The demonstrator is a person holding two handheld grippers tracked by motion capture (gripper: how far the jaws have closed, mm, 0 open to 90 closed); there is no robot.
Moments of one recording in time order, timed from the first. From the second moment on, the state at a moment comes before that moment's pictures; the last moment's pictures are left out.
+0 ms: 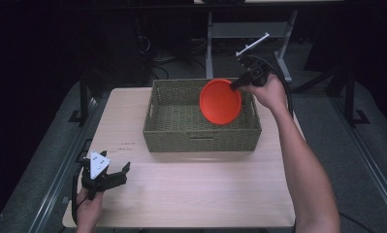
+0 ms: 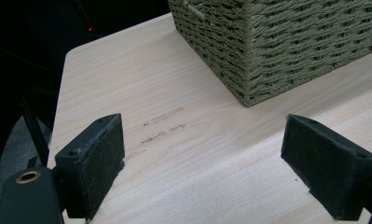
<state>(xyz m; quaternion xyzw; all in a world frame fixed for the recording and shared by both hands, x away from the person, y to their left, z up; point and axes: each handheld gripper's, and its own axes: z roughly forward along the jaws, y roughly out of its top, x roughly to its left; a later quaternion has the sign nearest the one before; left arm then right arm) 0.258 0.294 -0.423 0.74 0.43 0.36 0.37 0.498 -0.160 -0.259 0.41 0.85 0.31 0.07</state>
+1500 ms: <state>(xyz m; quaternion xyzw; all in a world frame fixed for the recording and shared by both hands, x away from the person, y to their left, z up) 0.257 0.293 -0.423 0.74 0.43 0.36 0.37 0.502 -0.165 -0.341 0.45 0.85 0.28 0.02</state>
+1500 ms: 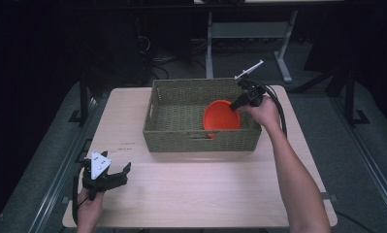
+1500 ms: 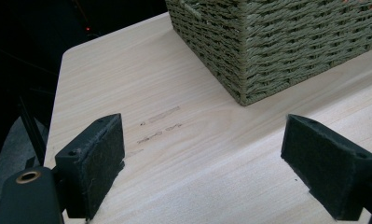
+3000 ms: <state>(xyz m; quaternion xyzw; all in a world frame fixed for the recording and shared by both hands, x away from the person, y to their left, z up) 0.257 0.292 -0.424 0.75 0.43 0.36 0.36 0.491 -0.168 -0.338 0.44 0.84 0.31 0.01</state>
